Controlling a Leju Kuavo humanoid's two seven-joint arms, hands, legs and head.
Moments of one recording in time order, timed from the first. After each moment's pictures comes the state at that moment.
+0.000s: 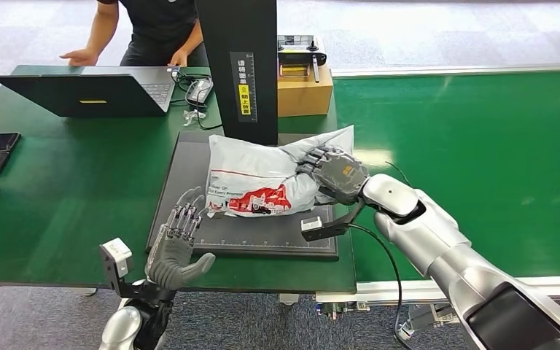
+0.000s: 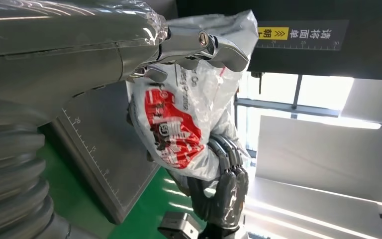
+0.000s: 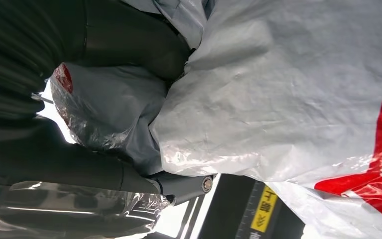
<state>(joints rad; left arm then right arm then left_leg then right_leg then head) -0.01 -0.16 -0.11 -1.26 -0.06 -0.28 -0.45 -0.86 -0.20 0.82 -0.83 1.12 -0.27 -0.45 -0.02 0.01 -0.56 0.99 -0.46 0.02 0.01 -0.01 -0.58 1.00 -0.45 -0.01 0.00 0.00</state>
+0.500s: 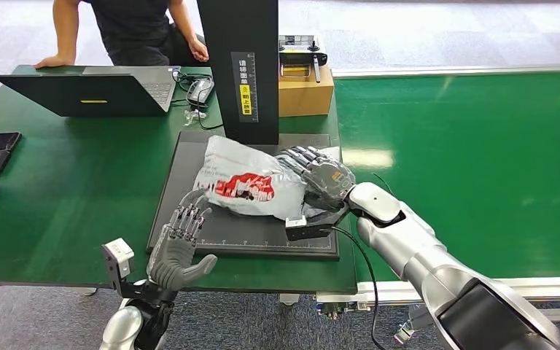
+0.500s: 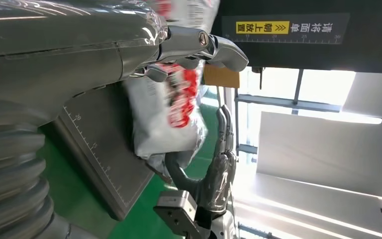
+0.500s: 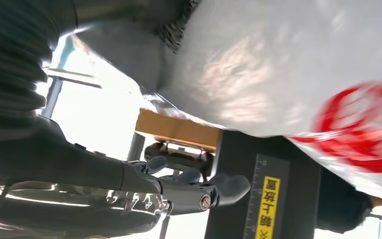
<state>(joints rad) -0.01 -0.16 -0.13 -1.26 -0.05 -0.28 -0.45 -0.88 -0.07 0.81 -0.60 0.97 -0.39 -0.48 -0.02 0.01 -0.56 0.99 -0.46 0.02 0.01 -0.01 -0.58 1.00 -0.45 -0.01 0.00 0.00</state>
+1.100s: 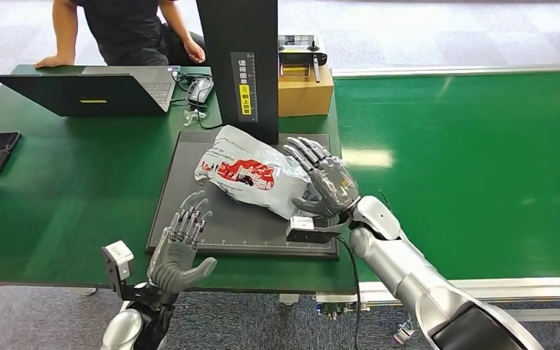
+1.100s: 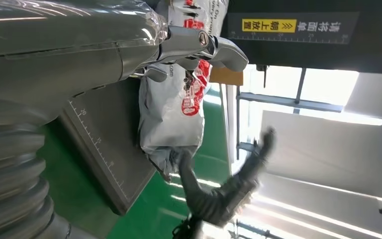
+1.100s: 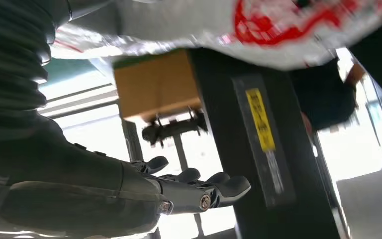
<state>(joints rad) 0.00 -0.14 -0.15 -1.25 -0.02 -0.26 -0.45 -0.72 -0.04 0.64 -0.74 0.69 -0.57 -0.68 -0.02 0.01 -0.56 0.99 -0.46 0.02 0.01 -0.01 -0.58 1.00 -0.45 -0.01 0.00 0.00</state>
